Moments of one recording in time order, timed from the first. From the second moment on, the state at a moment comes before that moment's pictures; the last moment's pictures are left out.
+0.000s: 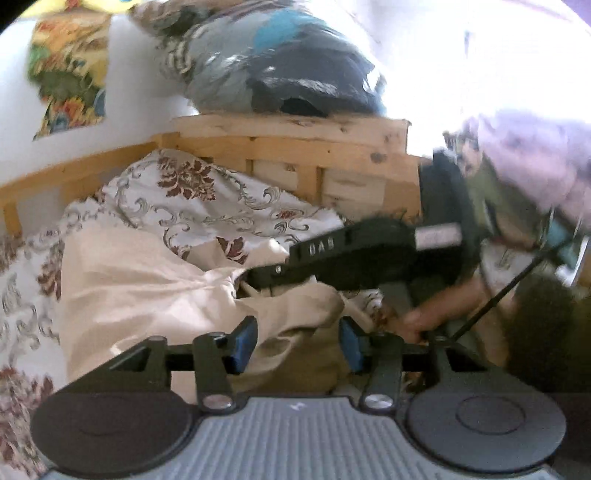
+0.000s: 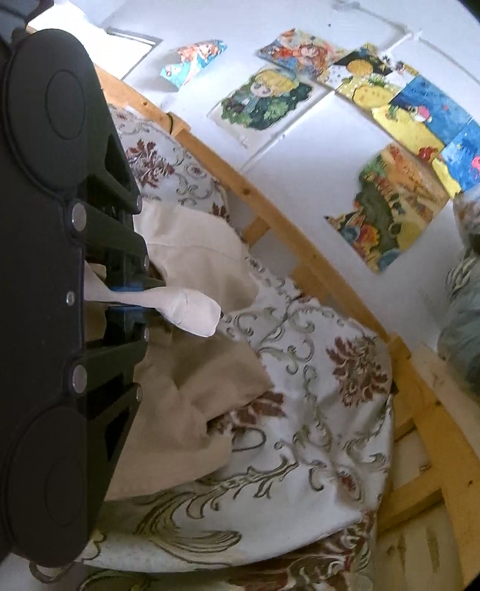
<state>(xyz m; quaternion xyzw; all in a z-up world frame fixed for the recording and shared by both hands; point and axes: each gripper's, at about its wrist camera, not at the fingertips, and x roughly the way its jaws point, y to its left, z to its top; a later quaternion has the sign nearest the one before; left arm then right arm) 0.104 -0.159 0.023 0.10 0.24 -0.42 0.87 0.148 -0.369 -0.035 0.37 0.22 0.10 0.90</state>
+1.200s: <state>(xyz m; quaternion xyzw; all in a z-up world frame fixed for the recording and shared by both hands) 0.191 -0.045 -0.022 -0.06 0.37 -0.19 0.91 0.175 -0.340 -0.048 0.36 0.27 0.10 0.89</state>
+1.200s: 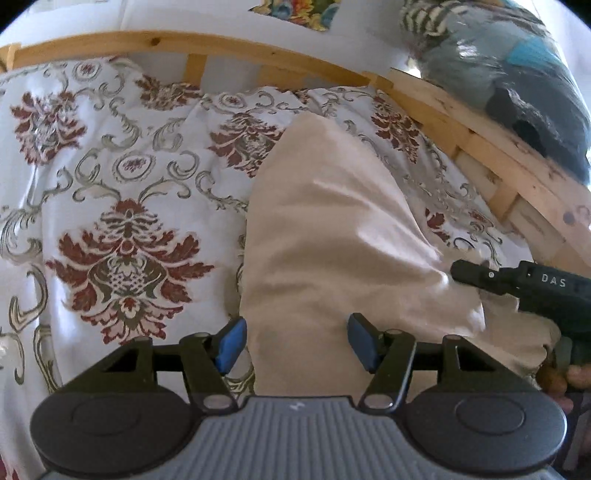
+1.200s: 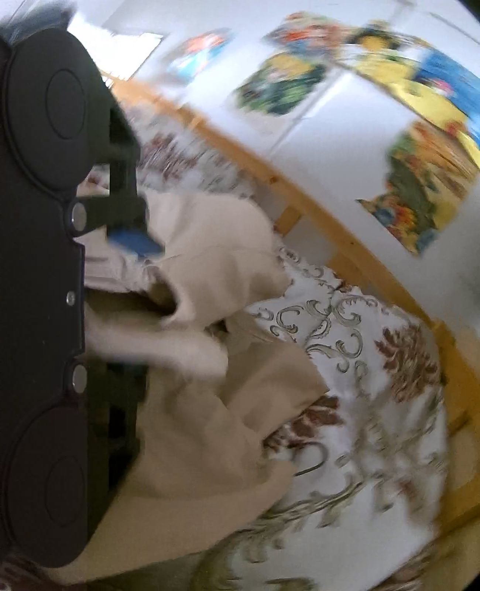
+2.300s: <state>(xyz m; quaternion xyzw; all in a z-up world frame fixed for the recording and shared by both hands) 0.199 -0.090 -0.038 -0.01 0.39 -0.23 0.89 0.128 -0.325 -0.013 0.05 0.21 -0.19 0.96</state>
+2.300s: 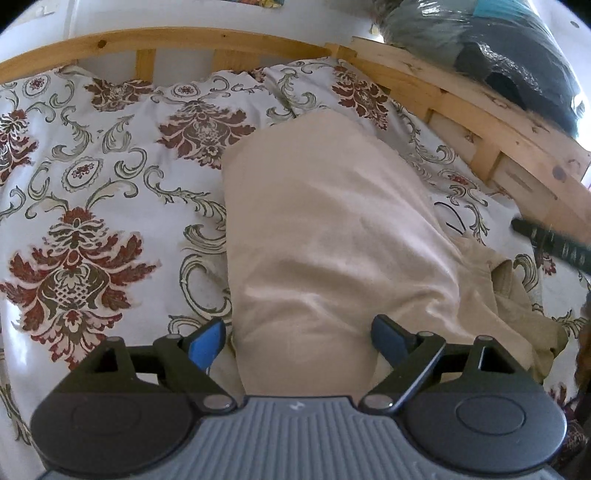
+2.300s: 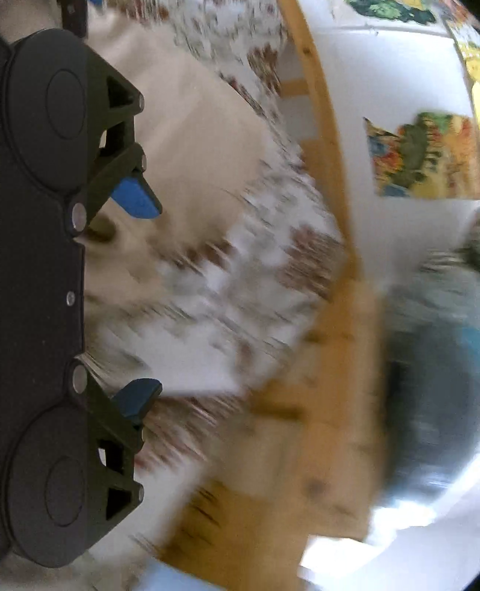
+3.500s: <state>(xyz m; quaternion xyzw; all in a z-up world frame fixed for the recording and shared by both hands) 0.219 -0.063 -0.035 -0.12 0.39 -0.25 0.88 0.166 -0.327 -0.009 0.06 0.25 -0.12 0.96</state>
